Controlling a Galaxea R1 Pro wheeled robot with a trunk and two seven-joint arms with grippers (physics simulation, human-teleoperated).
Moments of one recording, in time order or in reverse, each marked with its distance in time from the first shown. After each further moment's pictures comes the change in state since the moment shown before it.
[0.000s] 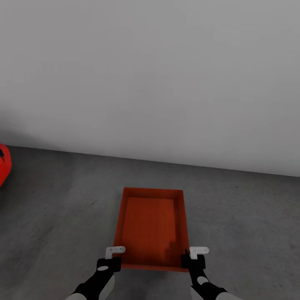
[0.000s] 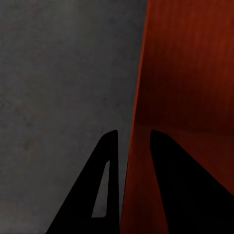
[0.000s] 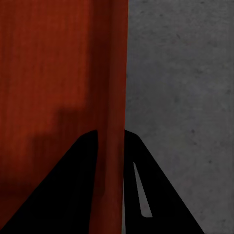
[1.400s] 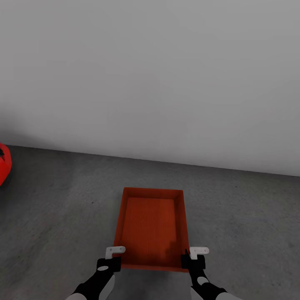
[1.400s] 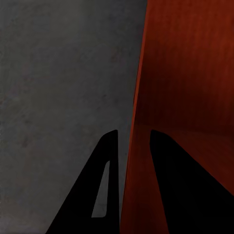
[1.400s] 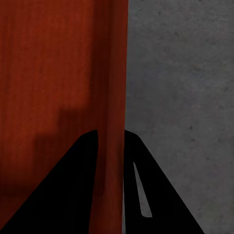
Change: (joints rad) left arm 0.000 0.000 0.000 0.000 -0.001 0.000 0.000; right arm 0.000 0.000 0.000 0.005 -0.002 -0.005 0.000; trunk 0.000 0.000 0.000
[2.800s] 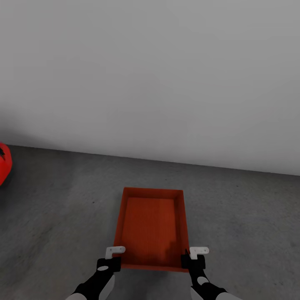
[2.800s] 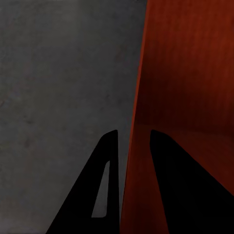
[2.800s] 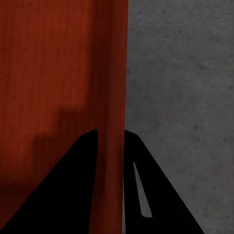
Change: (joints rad) left arm 0.000 0.000 0.000 0.000 0.000 0.000 0.000; right arm 0.000 0.000 0.000 -0.001 0.000 0.001 0.000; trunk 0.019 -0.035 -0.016
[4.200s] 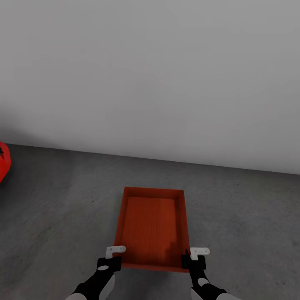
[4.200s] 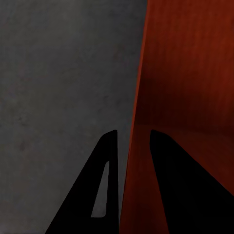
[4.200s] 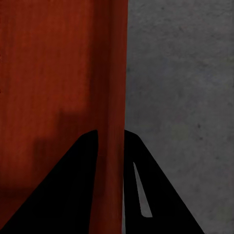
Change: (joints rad) left arm 0.001 0.000 -0.007 -0.005 0.000 0.000 -0.001; right arm 0.000 -0.001 -0.012 0.012 0.004 -0.028 0.001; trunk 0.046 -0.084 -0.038
